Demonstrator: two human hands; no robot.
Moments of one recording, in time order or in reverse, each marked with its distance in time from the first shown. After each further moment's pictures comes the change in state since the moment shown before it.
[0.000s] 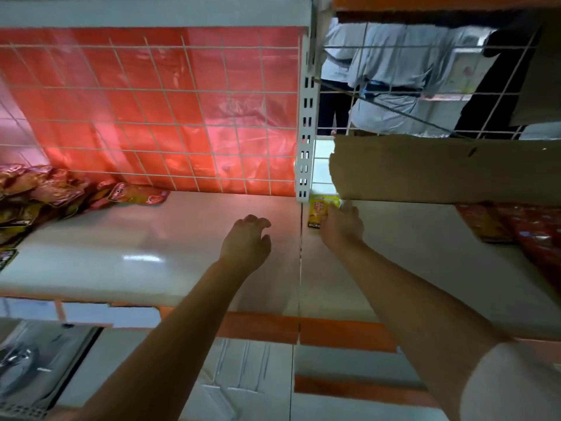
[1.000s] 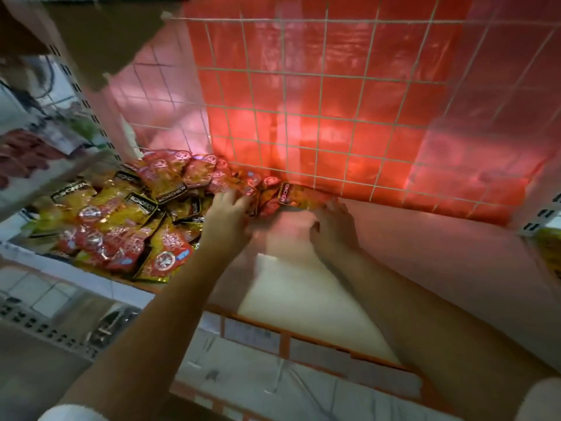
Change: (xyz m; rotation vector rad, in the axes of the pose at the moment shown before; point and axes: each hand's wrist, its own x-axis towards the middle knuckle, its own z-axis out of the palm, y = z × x) left_hand 0.018 -0.366 -0.142 0.177 0.306 -0.066; right_hand -0.026 -0.361 0.112 0.189 -0.014 -0.505
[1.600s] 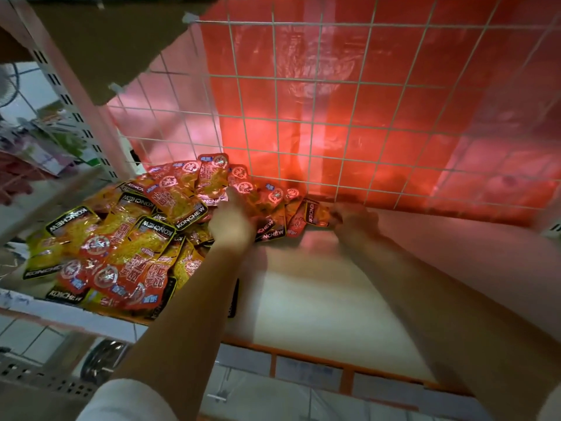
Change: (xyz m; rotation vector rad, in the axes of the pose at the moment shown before) left_hand 0.058 -0.053 0.015 -0.132 -0.191 -0.381; right_hand 0.055 -0.011 0.016 -0.013 -0.128 0.282
